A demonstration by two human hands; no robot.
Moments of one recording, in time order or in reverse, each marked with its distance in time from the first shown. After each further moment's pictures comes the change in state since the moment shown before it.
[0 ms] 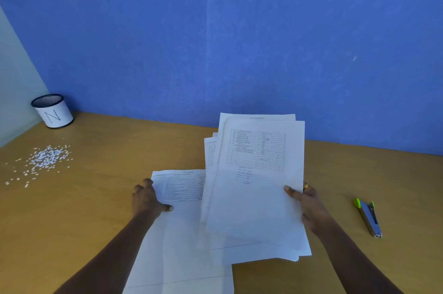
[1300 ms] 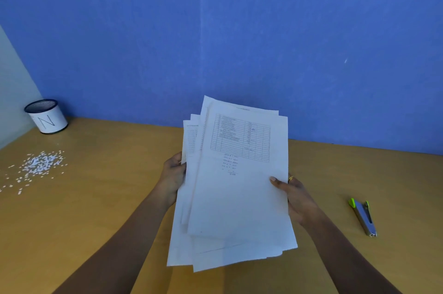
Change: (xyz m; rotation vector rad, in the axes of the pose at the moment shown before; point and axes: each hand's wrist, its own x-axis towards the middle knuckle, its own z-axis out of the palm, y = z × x) left_hand -0.031 0.100 -0.035 -1.181 -0.369 0.158; right_hand -0.014 -0.028 0.035 0.097 -0.098 0.088
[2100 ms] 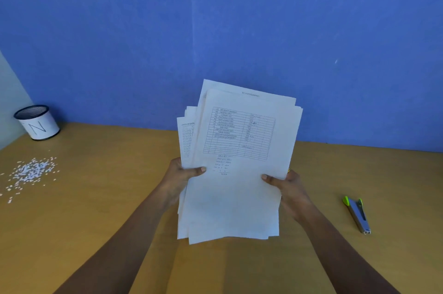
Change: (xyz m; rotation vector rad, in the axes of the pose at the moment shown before) left_hand -0.001 0.003 0.013 0.117 -0.196 0.105; right_hand -0.005 -0.011 0.011 -0.122 0.054 -0.201
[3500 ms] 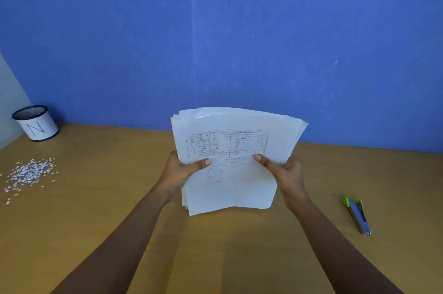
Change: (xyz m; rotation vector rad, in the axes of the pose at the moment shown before) left_hand -0.005 0.020 0.006 0.041 -0.022 0.228; right_hand -0.004 -0.029 0.026 -0.028 0.001 -0.303
